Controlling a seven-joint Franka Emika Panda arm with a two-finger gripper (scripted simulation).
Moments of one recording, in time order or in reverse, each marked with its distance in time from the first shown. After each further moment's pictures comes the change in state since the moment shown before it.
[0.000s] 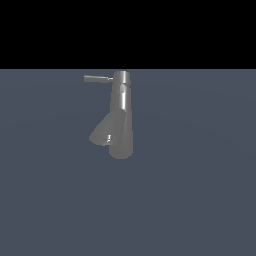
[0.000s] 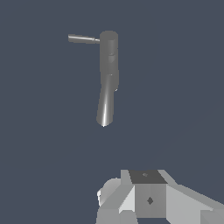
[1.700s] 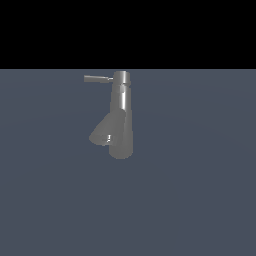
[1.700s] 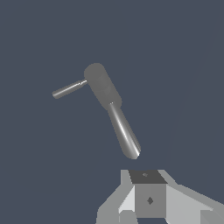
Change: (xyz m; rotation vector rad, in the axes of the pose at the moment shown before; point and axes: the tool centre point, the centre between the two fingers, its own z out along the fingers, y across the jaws) arm 0.123 -0.028 0.045 0.053 -0.062 0.509
